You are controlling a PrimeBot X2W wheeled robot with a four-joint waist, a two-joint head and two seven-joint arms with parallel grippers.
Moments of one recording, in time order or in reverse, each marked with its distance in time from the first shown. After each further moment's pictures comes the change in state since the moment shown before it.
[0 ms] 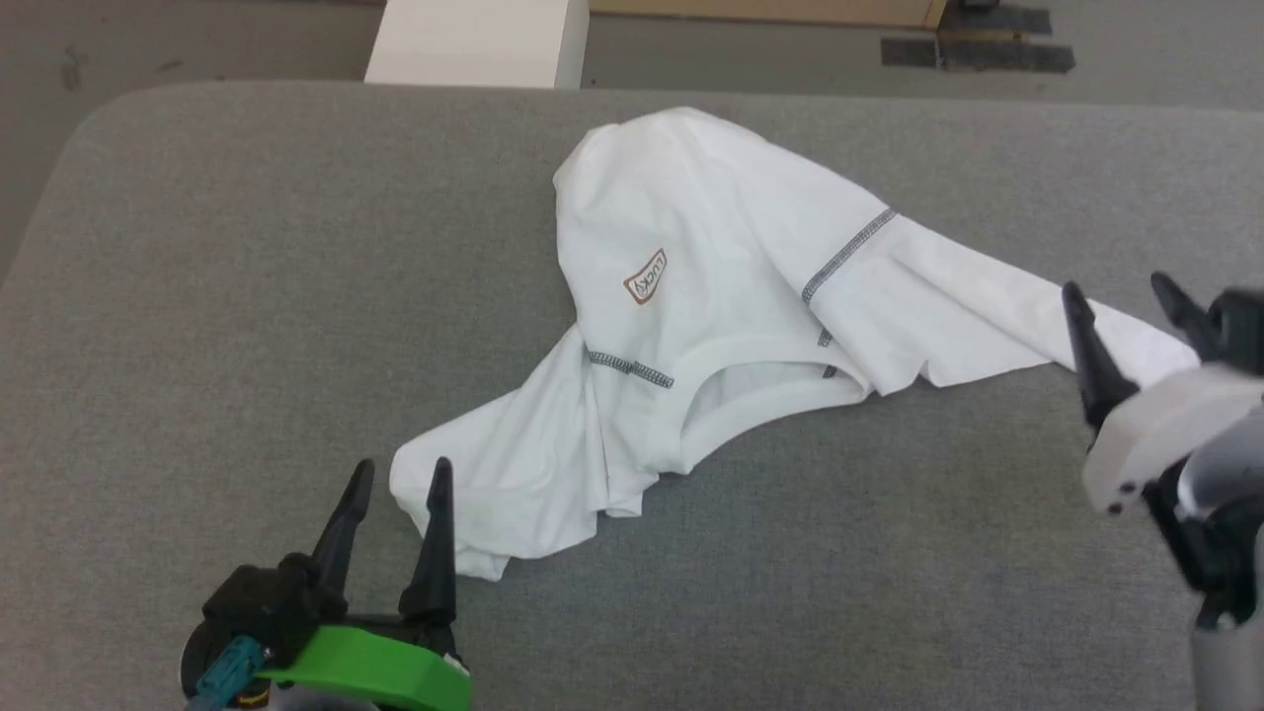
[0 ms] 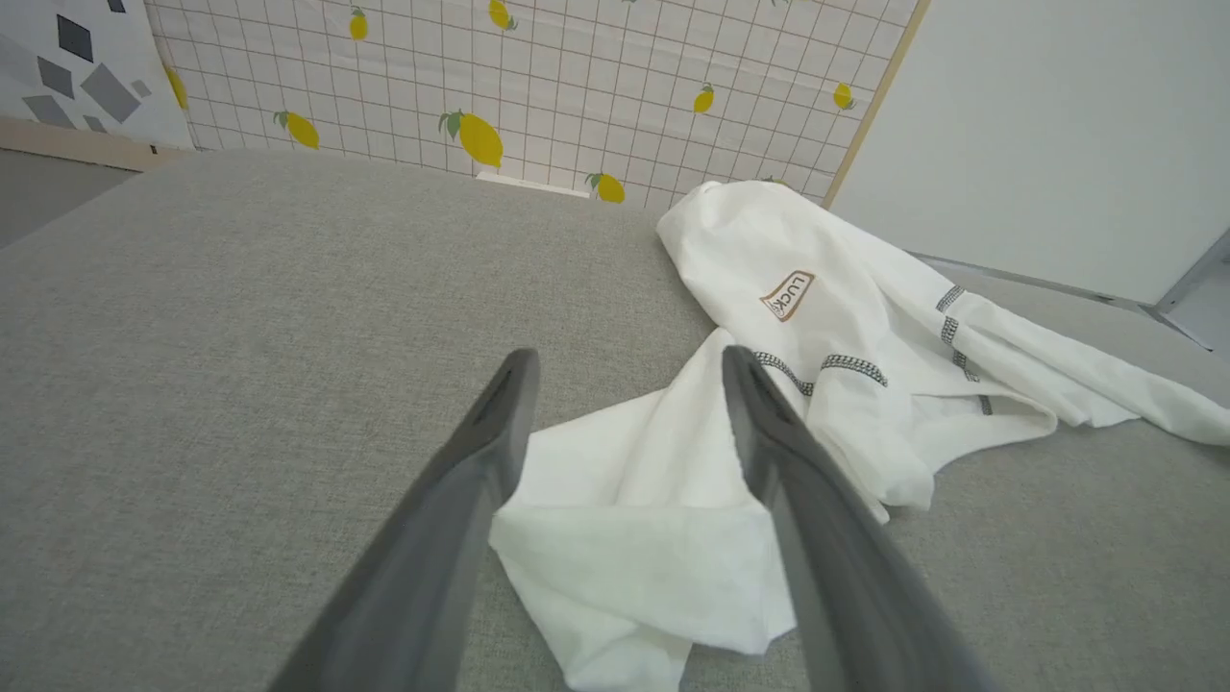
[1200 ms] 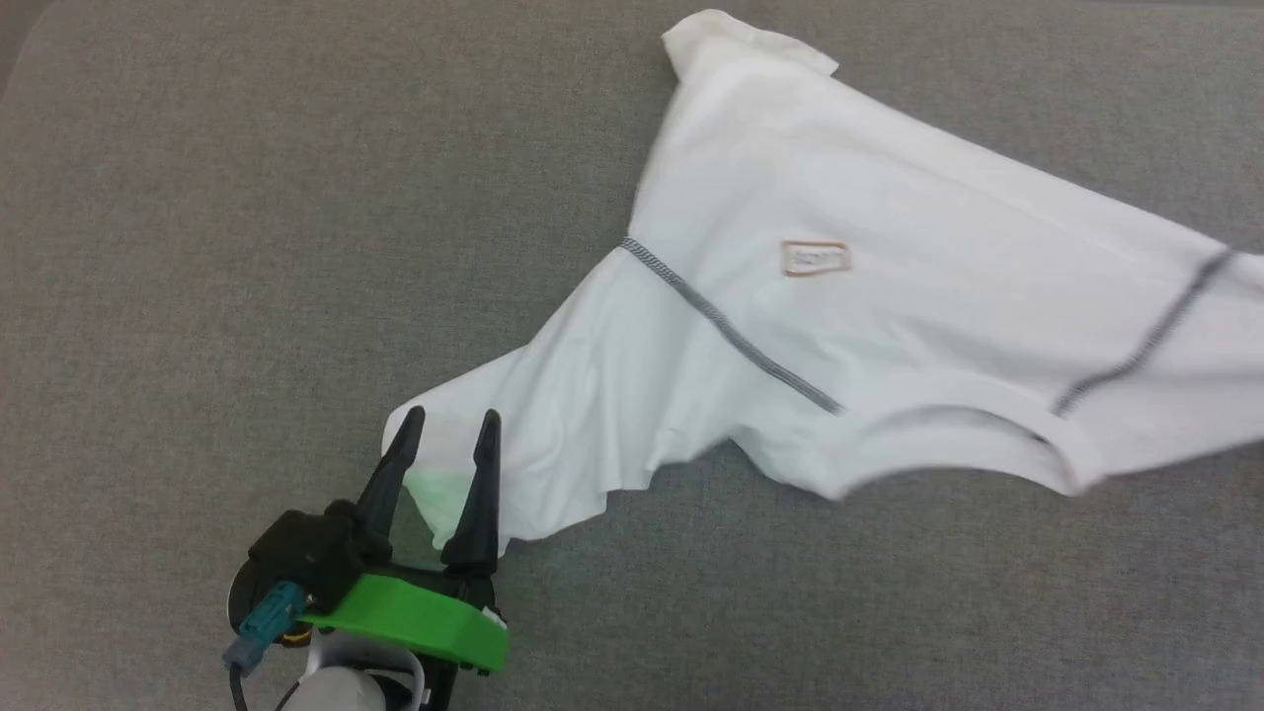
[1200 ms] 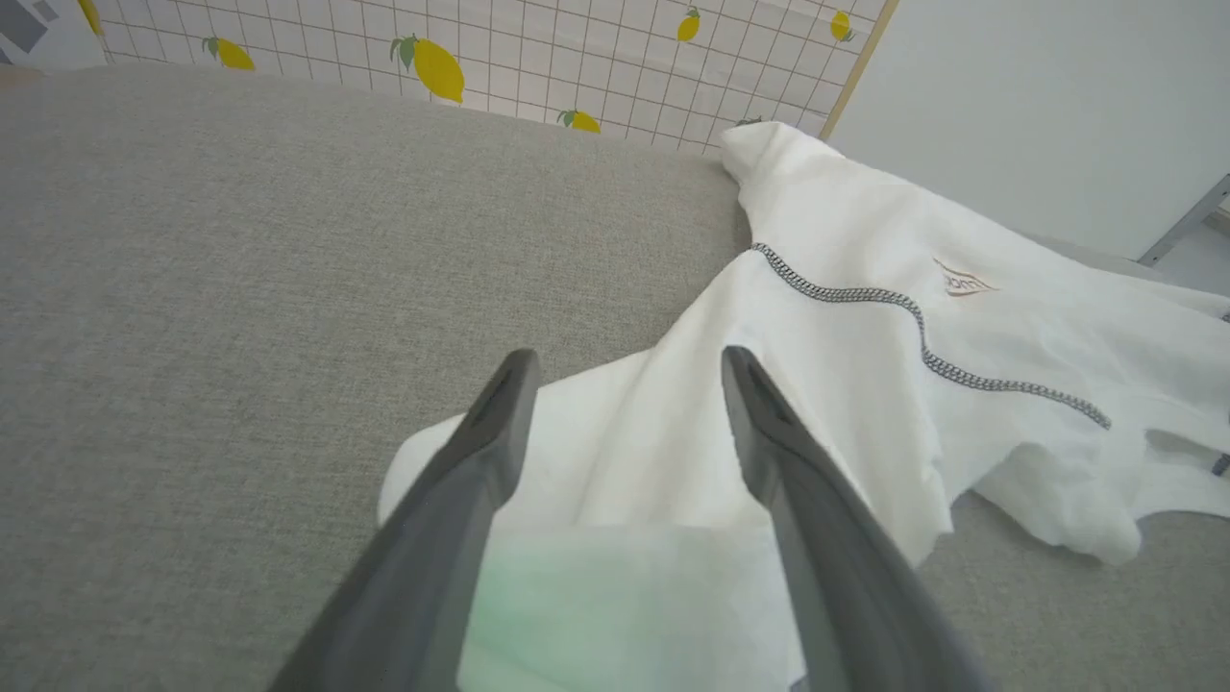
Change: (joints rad) left arm -0.113 -0.093 0.009 0.101 0.055 -0.115 -0.001; right arm -0.085 -0.304 -0.364 0.024 0.043 0.000 0.538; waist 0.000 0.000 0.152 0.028
